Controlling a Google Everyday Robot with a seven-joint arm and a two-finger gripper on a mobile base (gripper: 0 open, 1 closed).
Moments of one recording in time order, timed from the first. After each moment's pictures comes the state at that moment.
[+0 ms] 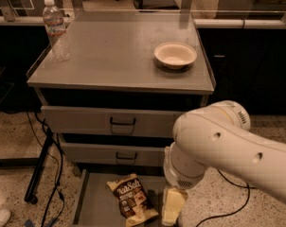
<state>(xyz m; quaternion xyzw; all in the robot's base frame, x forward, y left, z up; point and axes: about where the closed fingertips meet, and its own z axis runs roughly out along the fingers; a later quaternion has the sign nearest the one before) 0.375 -0.074 0.701 -0.66 0.74 0.04 0.10</state>
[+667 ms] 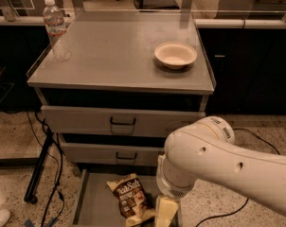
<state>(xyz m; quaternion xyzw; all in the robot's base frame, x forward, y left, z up) 0.371 -0.054 0.659 -0.67 0.74 0.05 0.10</state>
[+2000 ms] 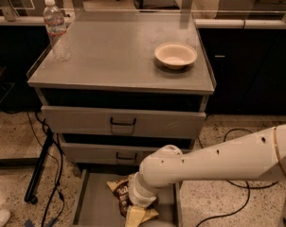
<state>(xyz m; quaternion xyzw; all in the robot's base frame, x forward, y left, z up) 0.392 0.044 0.496 -0.68 0.70 0.16 0.12</state>
